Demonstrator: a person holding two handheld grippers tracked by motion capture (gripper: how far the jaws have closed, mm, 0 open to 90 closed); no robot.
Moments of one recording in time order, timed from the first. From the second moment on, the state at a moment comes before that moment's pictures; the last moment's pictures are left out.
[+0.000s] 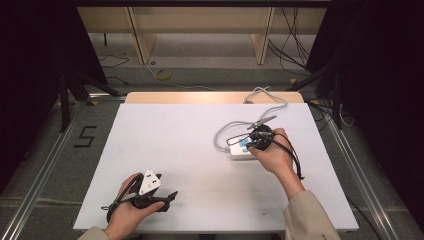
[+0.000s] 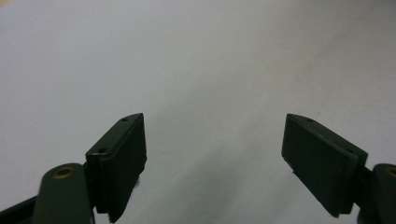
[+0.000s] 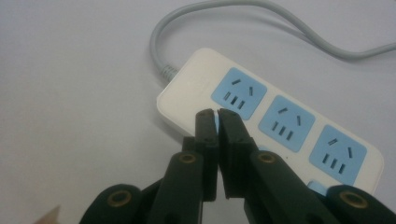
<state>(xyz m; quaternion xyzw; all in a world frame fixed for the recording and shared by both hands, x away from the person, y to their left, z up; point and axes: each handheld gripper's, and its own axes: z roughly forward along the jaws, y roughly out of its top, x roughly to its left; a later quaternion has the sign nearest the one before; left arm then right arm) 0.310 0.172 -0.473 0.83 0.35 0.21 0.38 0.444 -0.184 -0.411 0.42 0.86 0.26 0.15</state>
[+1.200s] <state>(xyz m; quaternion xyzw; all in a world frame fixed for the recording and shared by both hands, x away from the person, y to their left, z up) 0.311 0.174 -0.474 0.83 0.35 0.21 0.37 0.359 -0.230 -0.448 0.40 0.84 0.33 0.14</state>
